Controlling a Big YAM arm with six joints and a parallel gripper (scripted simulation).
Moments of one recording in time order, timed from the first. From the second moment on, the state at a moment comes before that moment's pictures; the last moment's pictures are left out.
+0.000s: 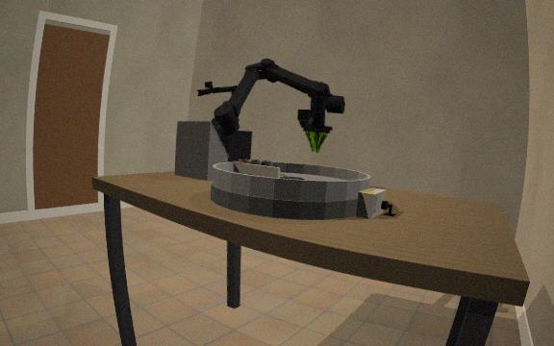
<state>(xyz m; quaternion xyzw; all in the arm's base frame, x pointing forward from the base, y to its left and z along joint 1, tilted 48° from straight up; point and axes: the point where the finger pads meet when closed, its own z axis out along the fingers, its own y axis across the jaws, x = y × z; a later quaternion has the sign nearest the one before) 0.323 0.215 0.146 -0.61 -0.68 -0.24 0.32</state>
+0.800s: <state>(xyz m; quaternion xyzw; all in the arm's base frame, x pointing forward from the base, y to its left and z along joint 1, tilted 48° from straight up) 0.323 0.210 0.143 -0.61 -0.69 -0.24 0.32</state>
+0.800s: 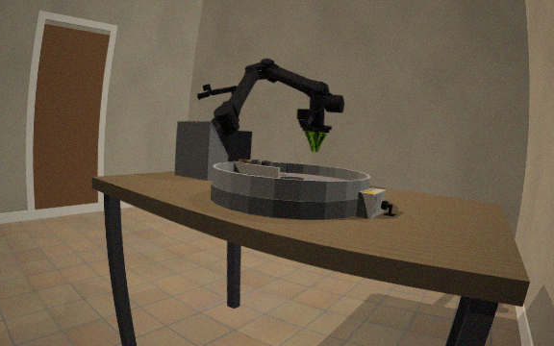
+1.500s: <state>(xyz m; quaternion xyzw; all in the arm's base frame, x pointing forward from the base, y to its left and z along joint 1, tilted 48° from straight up) 0.317 0.165 0.098 -0.54 -0.74 -0.28 0.29</state>
